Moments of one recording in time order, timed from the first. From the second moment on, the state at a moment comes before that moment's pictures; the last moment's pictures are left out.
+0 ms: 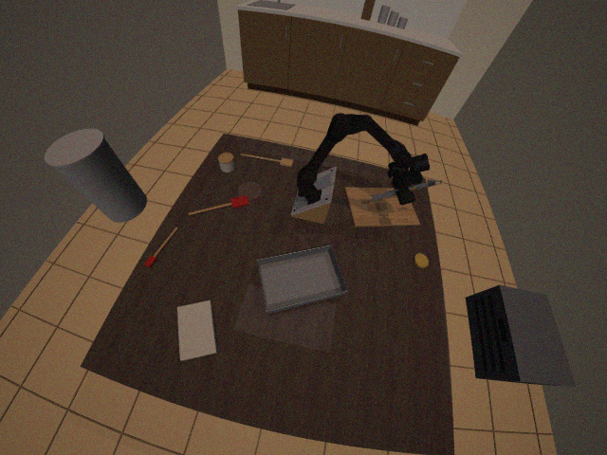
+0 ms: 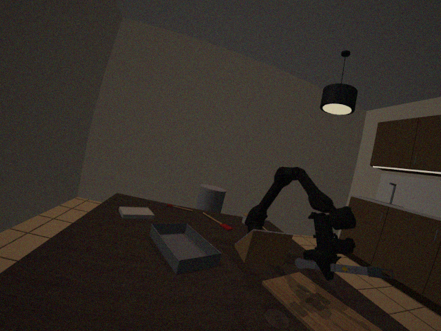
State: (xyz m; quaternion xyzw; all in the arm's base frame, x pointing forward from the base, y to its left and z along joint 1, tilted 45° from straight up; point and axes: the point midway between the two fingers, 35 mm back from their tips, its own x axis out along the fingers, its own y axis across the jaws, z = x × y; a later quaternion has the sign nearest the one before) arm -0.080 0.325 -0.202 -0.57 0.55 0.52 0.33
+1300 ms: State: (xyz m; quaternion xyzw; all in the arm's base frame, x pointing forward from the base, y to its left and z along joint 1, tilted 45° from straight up) arm -0.082 0.326 -0.178 -0.67 0.61 0.38 0.20
